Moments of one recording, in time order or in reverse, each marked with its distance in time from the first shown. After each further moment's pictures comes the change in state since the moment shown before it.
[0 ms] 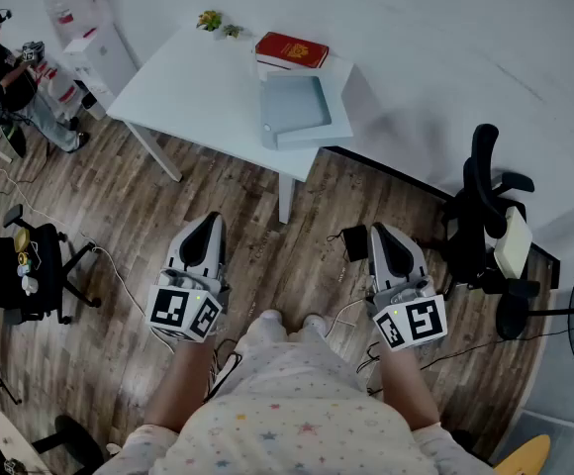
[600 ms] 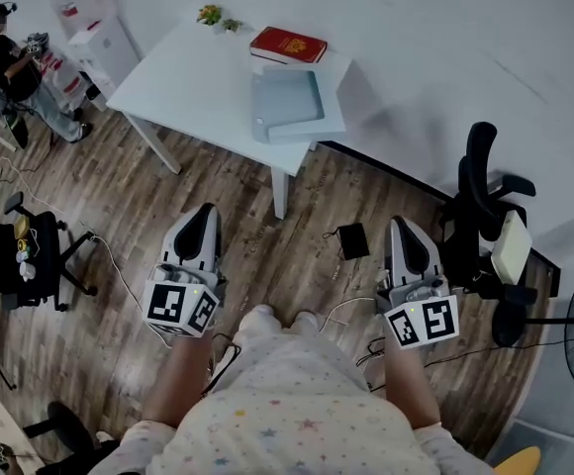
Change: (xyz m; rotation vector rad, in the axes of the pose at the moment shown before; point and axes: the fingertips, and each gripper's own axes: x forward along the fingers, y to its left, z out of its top) left arm 0.011 -0.035 0.001 0.040 -0.020 0.061; right arm -0.033 -0.061 0.016 0.051 -0.081 -0.034
